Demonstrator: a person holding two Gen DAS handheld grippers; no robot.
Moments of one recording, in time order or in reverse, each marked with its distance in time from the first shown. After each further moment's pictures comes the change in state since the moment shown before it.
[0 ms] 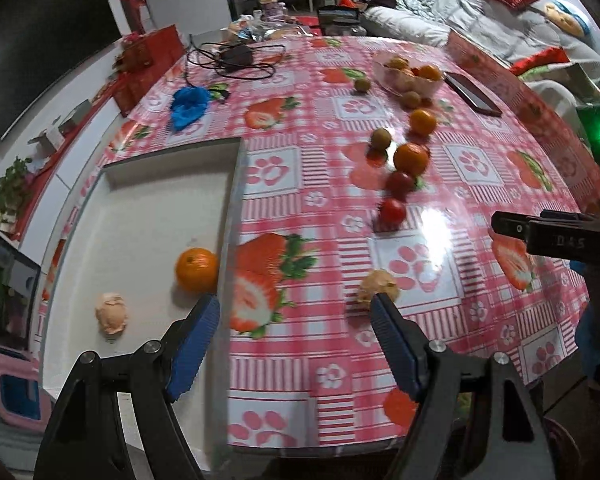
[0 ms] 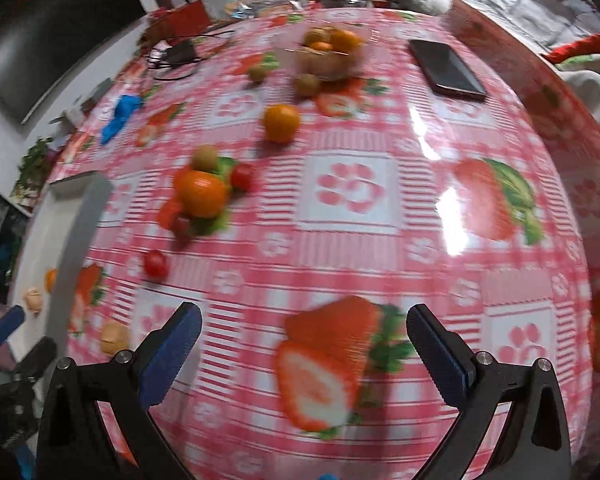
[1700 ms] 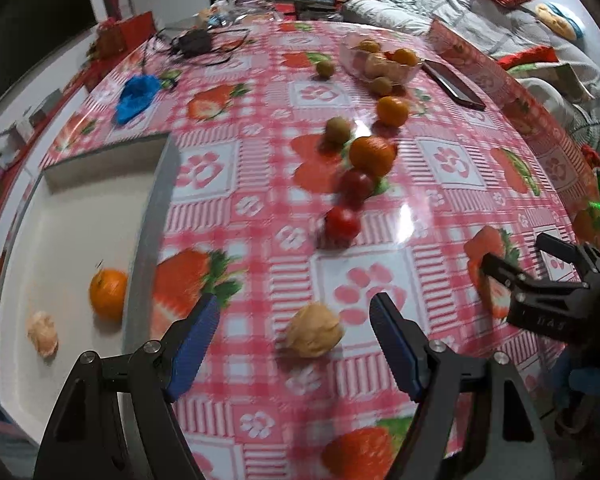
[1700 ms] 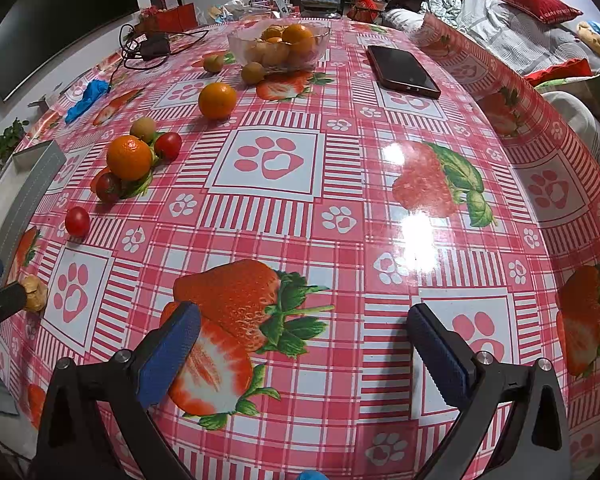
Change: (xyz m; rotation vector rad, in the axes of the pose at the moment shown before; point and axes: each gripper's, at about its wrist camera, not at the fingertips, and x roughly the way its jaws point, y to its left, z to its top) left arm 0.039 -0.035 0.023 0.005 0.036 -0.100; right arm 0.006 -0.024 -0.028 -0.069 -0.070 -0.124
